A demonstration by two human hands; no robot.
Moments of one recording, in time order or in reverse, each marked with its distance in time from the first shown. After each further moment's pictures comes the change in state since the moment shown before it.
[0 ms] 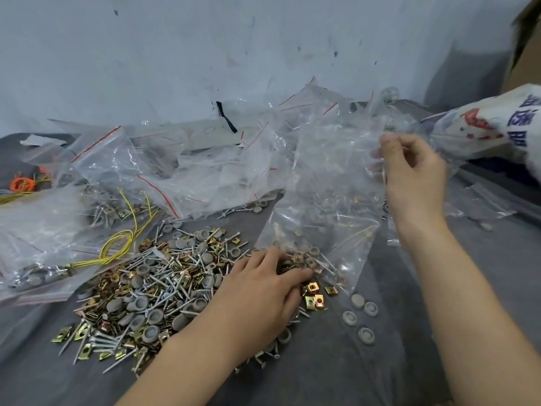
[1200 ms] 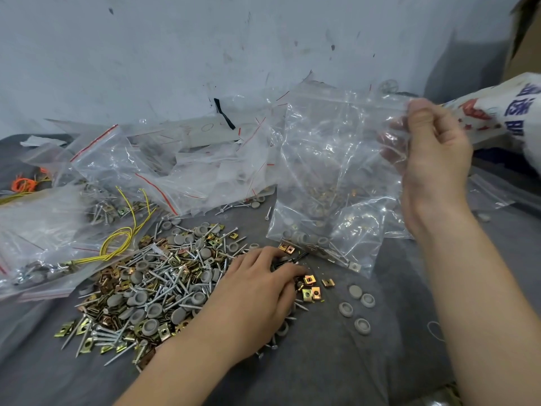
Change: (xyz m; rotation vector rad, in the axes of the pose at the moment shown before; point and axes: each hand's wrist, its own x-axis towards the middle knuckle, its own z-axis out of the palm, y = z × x) left_hand -0.007 0.002 0.005 -0.058 0.037 -0.004; right_hand 0.002 -0.024 -0.008 0.355 0.029 0.069
